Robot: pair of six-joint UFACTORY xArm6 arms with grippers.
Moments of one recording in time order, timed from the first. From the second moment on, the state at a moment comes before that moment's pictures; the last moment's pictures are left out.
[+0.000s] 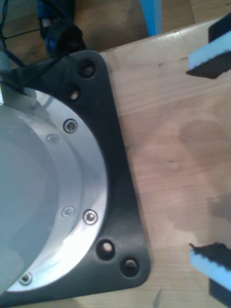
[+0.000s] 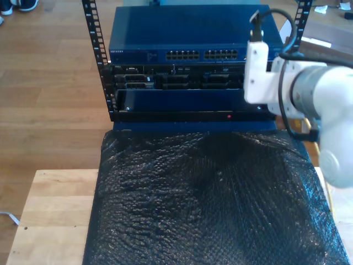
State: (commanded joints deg) left arm 80.6 -28.0 -6.8 2.3 62.3 -178.1; right arm 9.5 -19.4 -34.9 -10.3 -2.7 -70.9
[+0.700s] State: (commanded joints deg) left arm 80.6 -27.9 -6.9 2.3 62.3 -178.1; right arm 7.1 -10.5 -36.9 -11.7 -13.1 -73.0
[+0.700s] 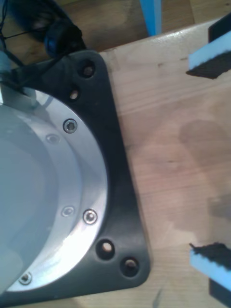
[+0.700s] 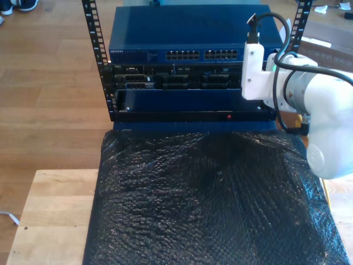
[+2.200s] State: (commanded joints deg) left arm 80.6 -27.9 -6.8 2.3 62.3 -178.1; right arm 11.8 3.2 -43.6 -17.5 -32.0 -79.4
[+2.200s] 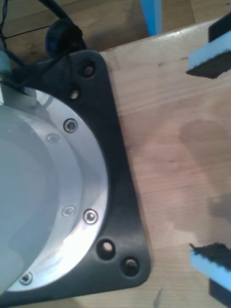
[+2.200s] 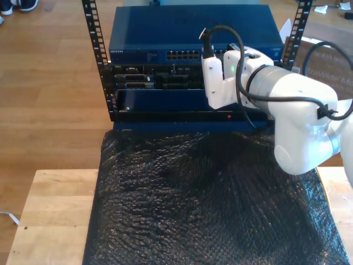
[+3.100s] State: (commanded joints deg) left arm 80.6 -28.0 -6.8 2.3 62.3 -178.1; right arm 9.8 18.1 -49.6 -8.4 -53.3 -79.5
